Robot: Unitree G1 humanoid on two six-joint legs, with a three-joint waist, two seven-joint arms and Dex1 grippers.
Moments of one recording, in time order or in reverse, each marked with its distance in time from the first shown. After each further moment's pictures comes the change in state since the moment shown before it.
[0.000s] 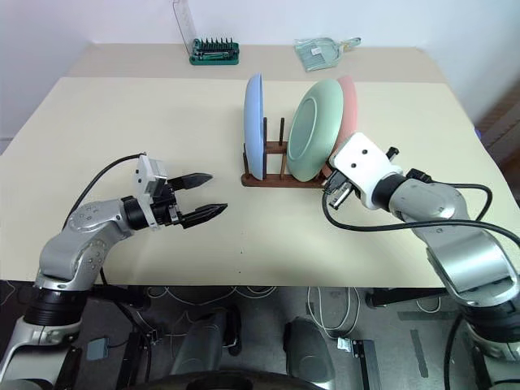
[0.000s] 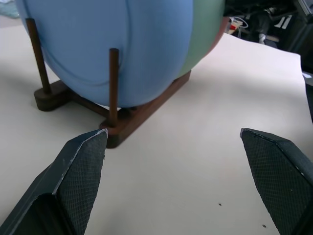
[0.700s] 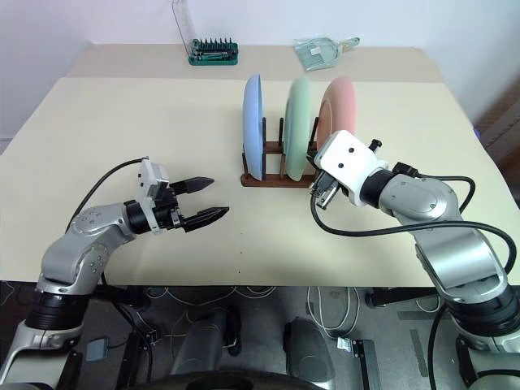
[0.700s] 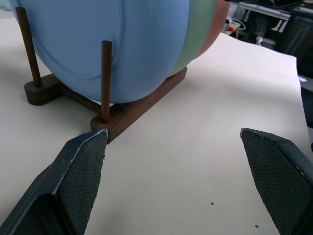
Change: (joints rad) left arm 0.006 -0.016 -0.008 0.002 -0.005 0.010 0.007; right arm -0.033 0.061 -0.006 -0.057 -0.034 -0.011 0.092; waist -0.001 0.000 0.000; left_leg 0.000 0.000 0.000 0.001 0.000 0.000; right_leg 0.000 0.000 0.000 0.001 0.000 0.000
